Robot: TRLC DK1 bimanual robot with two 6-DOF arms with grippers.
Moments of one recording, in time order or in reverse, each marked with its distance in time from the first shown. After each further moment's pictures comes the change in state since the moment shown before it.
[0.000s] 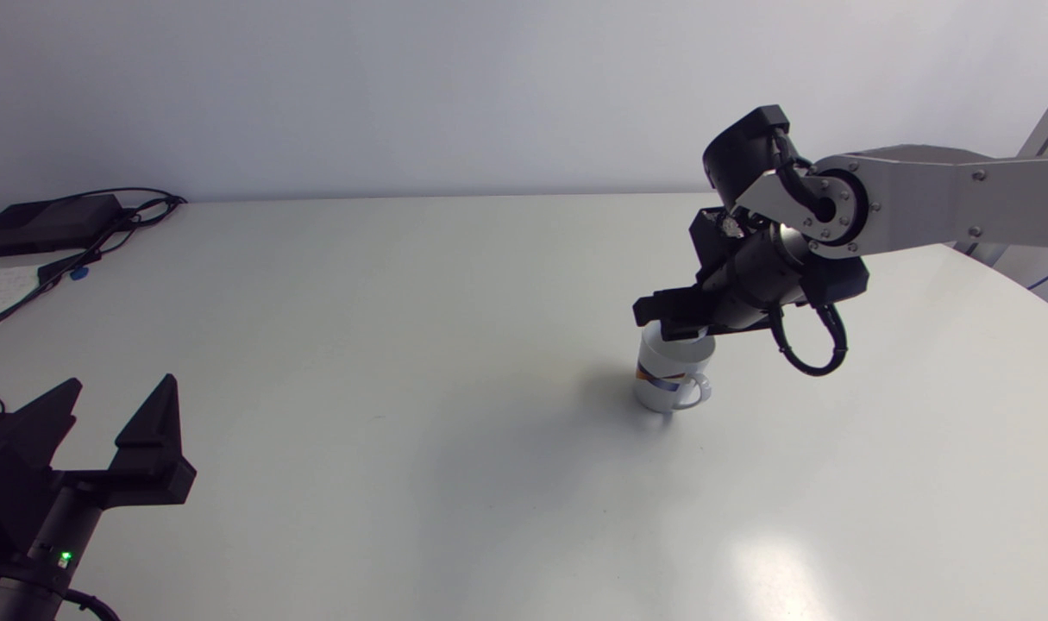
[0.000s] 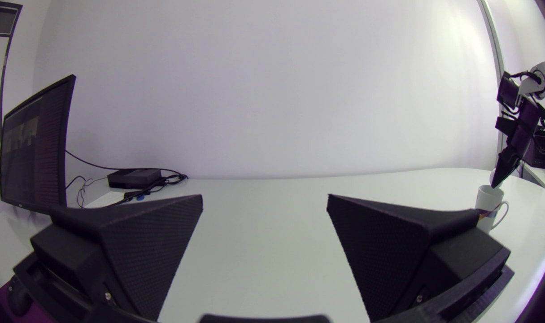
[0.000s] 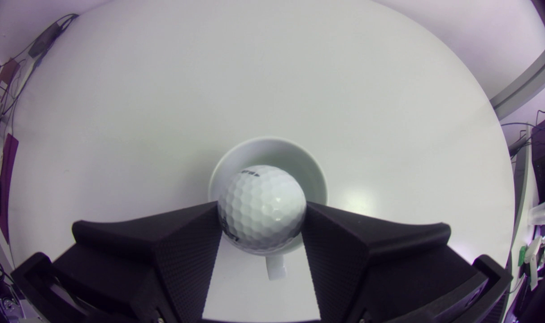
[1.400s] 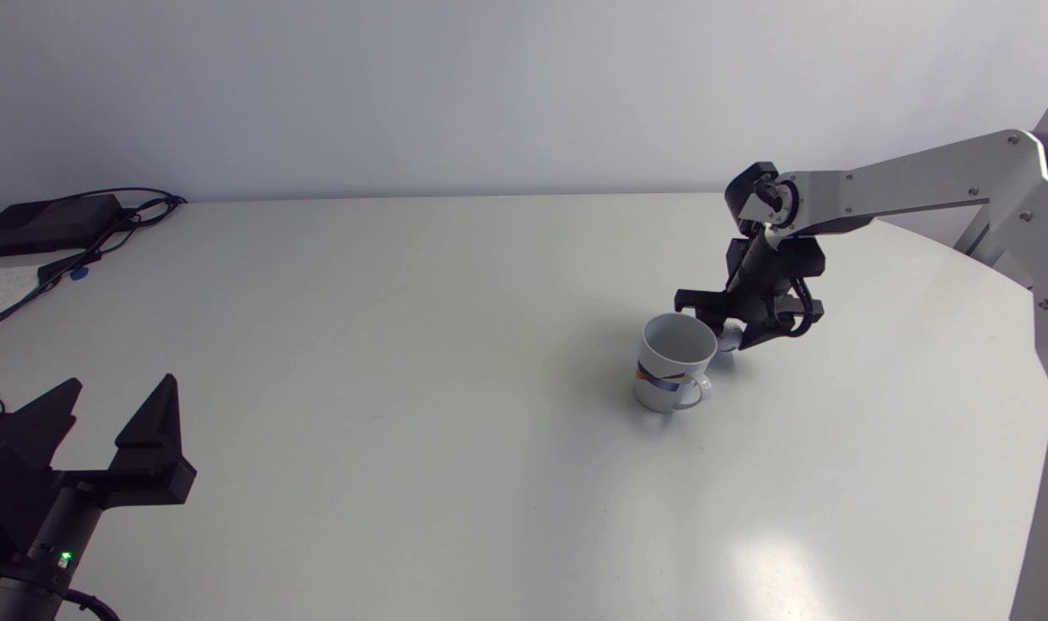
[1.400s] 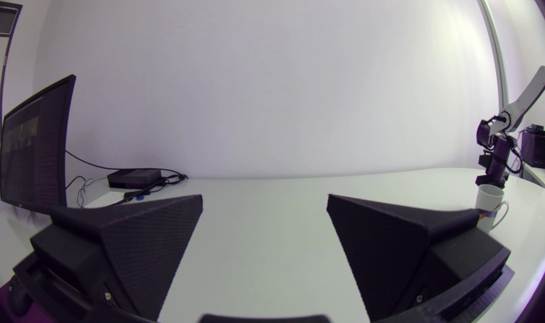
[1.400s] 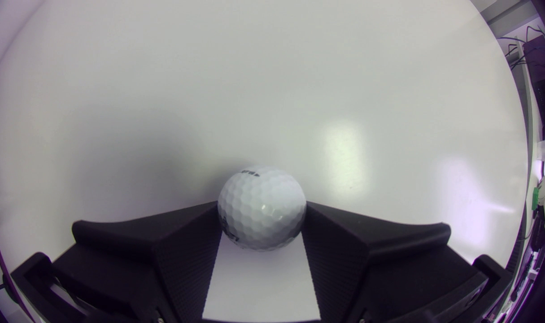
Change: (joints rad) left arm 0.000 0.000 0.000 0.000 0.000 0.000; right arm -0.269 0.539 0.426 -0.153 -0.008 0.060
